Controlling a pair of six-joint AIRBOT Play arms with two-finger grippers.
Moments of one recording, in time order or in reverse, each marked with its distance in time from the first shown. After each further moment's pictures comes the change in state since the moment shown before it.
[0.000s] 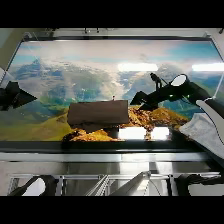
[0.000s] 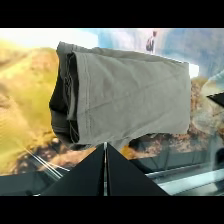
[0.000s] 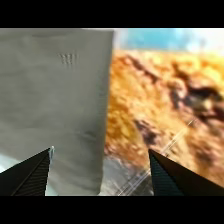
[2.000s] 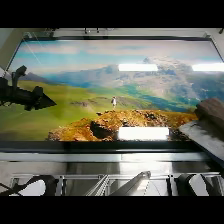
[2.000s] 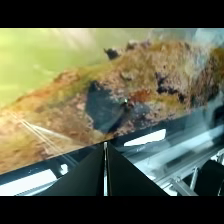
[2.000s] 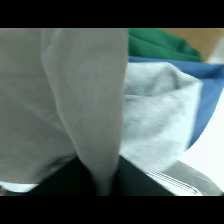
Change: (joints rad) left arm -0.169 -0.218 0.000 -0.011 0.007 0.047; right arm -1.064 0.766 -0.127 -0.959 0.341 0.387
